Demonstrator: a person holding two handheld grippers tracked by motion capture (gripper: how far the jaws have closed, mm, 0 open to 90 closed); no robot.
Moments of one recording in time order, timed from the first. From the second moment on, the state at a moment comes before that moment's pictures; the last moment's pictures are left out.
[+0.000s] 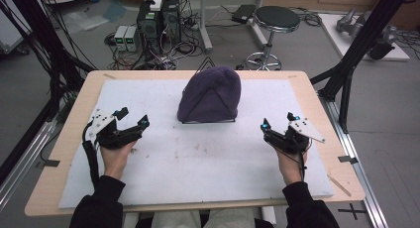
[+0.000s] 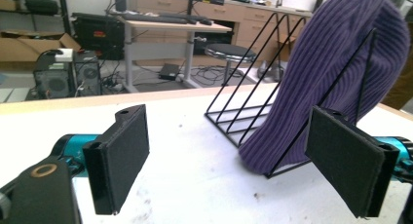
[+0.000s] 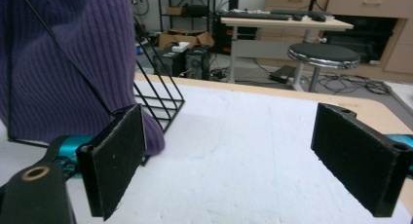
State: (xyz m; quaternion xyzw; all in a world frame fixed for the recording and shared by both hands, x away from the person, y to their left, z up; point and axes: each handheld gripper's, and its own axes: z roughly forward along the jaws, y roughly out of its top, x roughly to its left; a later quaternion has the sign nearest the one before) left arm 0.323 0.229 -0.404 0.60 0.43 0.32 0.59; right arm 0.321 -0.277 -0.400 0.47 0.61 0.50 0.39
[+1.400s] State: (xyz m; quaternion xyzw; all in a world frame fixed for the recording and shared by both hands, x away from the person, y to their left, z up) left arm 0.308 0.243 -0.438 0.60 0.46 0.31 0.57; right arm 0.310 -0.277 -0.429 0.51 0.59 0.47 0.41
